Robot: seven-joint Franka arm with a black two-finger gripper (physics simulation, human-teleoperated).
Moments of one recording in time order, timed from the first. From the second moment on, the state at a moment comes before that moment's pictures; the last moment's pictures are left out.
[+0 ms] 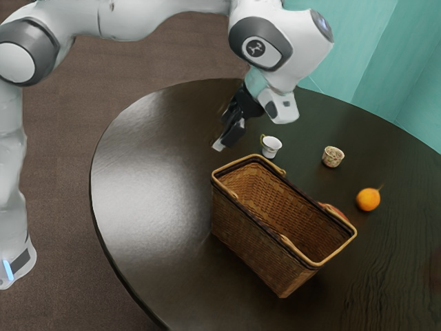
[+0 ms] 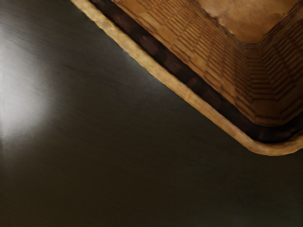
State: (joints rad) arm -0.11 0.06 -0.20 -1.45 0.22 1.17 0.13
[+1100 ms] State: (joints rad) arm 0.46 0.42 -0.70 -1.35 0.42 2.15 0.39
